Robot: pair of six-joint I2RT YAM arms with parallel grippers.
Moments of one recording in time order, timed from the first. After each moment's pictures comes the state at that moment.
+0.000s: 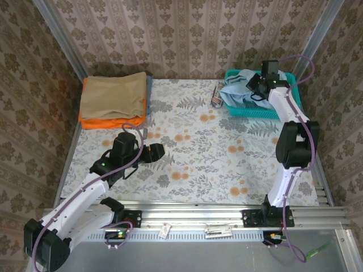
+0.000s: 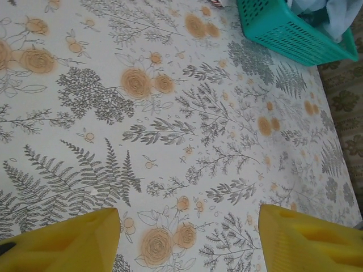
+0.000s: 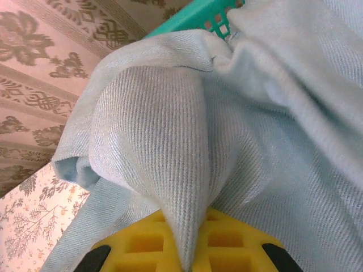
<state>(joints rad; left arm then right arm) -0.57 0.83 0.61 -0.39 0.25 -0.63 -0.03 1.91 1.67 -0.47 0.02 0.64</state>
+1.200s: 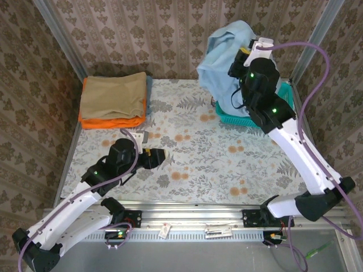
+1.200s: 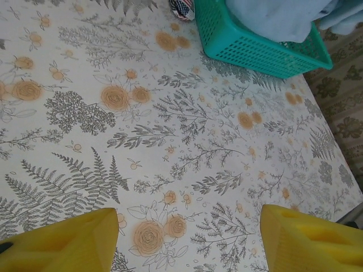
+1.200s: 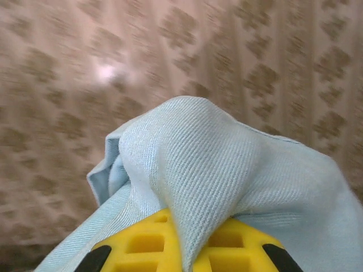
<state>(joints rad) -0.73 0.69 0.67 -0.50 0.10 -0.59 0.53 1.35 1.65 -0.21 0.58 0.18</state>
